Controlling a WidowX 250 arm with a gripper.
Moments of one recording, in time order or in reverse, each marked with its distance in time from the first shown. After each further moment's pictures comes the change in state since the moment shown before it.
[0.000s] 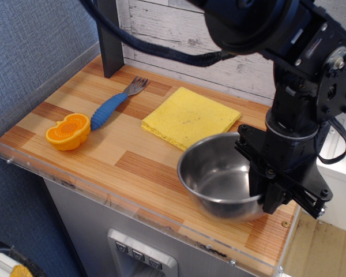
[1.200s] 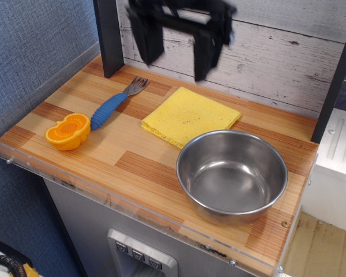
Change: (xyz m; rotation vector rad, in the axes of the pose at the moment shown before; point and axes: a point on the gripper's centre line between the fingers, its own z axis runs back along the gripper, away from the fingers) arm -0.026 0.118 0.106 0.013 -0.019 0.412
